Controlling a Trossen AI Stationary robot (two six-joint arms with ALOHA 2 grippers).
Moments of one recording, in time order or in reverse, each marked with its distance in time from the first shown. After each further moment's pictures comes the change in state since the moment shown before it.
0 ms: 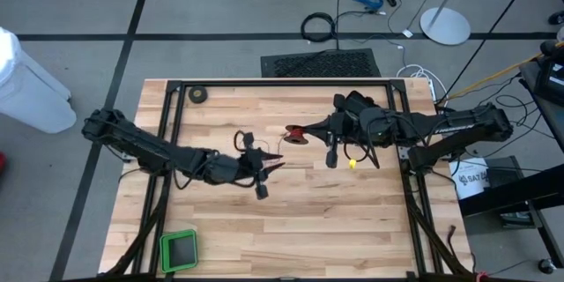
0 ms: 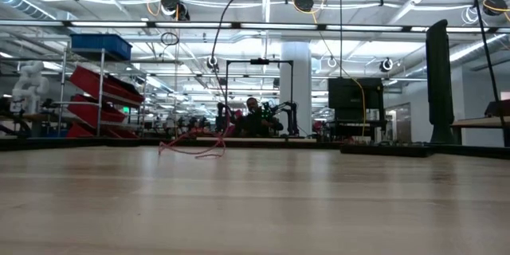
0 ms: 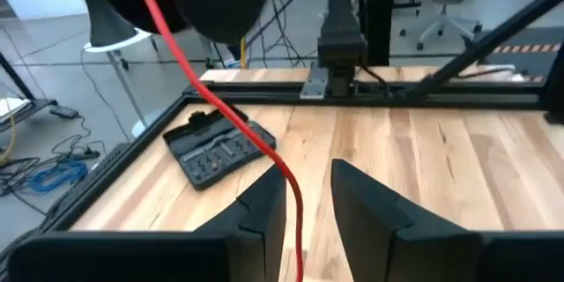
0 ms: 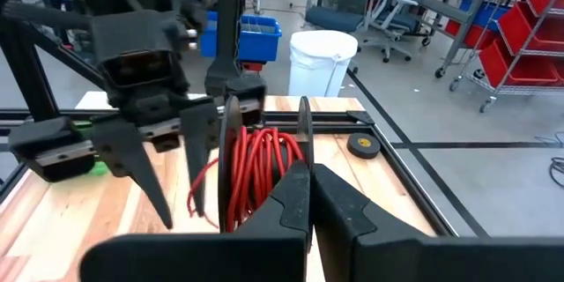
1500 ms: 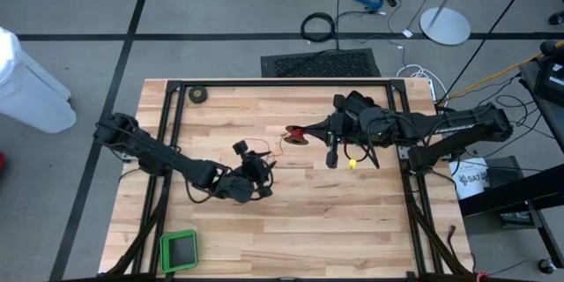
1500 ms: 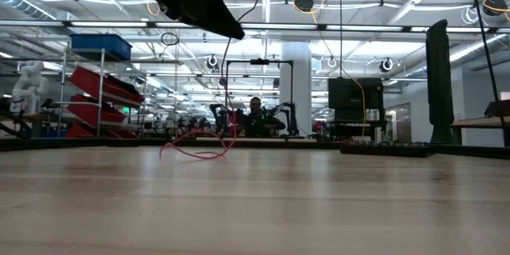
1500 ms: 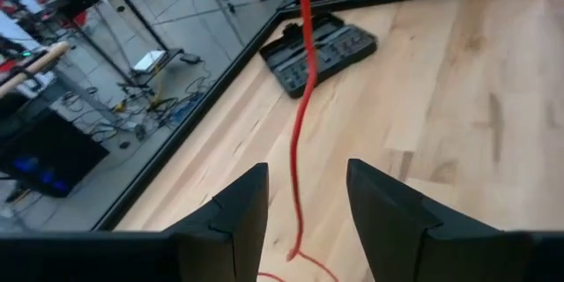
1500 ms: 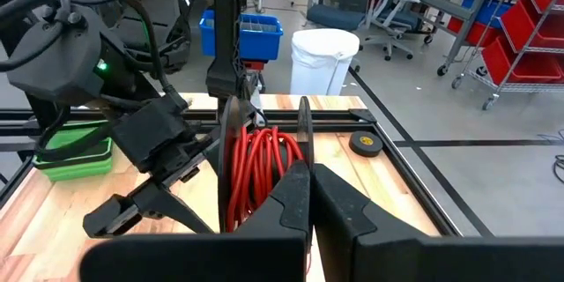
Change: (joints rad) left arm -0.075 0.140 0.000 -0.223 -0.379 -0.103; right arm 0.000 0.000 0.000 -0.005 -0.005 0.008
